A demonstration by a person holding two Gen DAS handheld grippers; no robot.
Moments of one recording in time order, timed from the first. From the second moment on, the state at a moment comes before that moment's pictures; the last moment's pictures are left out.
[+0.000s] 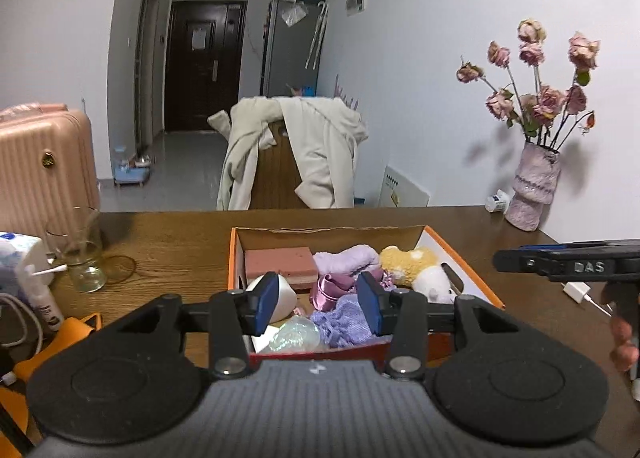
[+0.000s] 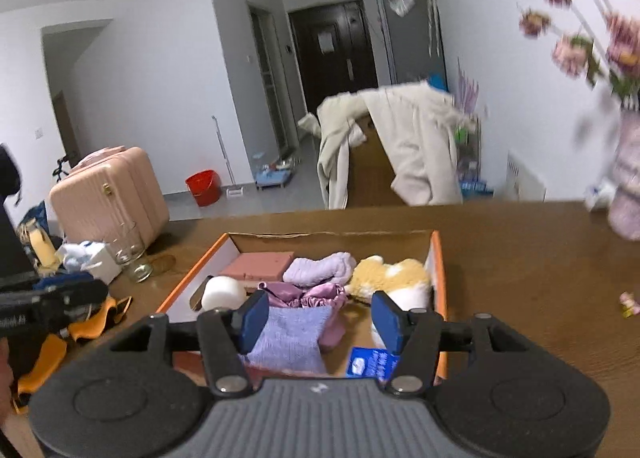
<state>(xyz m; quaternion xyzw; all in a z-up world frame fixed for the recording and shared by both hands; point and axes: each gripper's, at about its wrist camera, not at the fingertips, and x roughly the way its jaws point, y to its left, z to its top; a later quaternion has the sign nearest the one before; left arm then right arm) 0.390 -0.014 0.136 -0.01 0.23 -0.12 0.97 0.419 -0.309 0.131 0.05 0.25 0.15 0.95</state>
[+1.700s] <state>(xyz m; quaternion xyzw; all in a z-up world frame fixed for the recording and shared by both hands) 0.429 -0.170 -0.028 -0.14 0.37 -0.27 0.88 0.423 -0.413 -0.023 0.19 0.30 0.16 0.92</state>
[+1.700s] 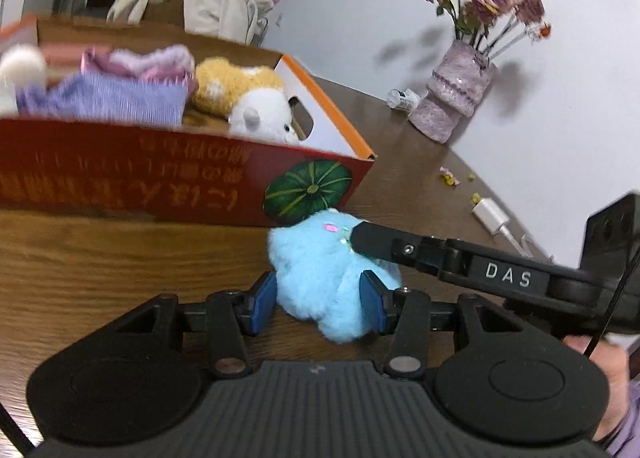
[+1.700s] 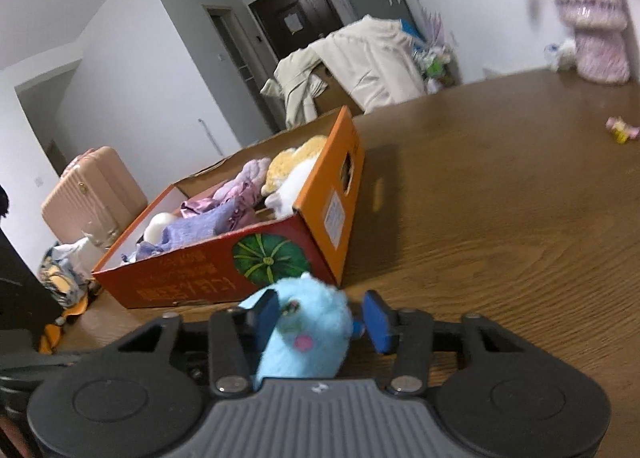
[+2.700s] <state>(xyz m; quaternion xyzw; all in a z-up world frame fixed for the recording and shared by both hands) 0.281 -0.117 0.056 -0.13 0.28 -0.27 0.91 0.275 -0.371 0.042 0.22 0.20 0.21 0.93</state>
